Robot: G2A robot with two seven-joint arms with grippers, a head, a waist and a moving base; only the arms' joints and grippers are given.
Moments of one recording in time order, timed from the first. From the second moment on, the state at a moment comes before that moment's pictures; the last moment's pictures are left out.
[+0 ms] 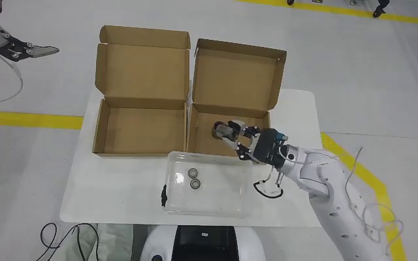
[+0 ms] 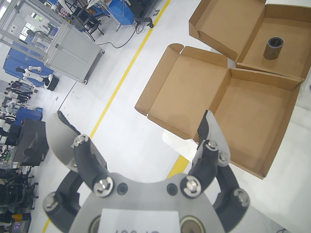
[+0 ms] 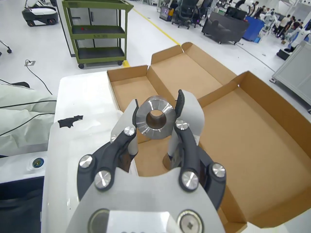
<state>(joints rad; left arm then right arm) 0.47 -0.15 -1.01 -1.52 0.83 -0.88 -0.12 -1.28 -1.12 1.19 -1.87 -1.16 -0.74 0.12</state>
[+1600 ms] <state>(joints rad) 0.47 -0.15 -1.01 -1.52 0.83 -0.88 -0.12 -0.95 -1.21 0.89 -1.39 -1.09 -0.43 0.66</state>
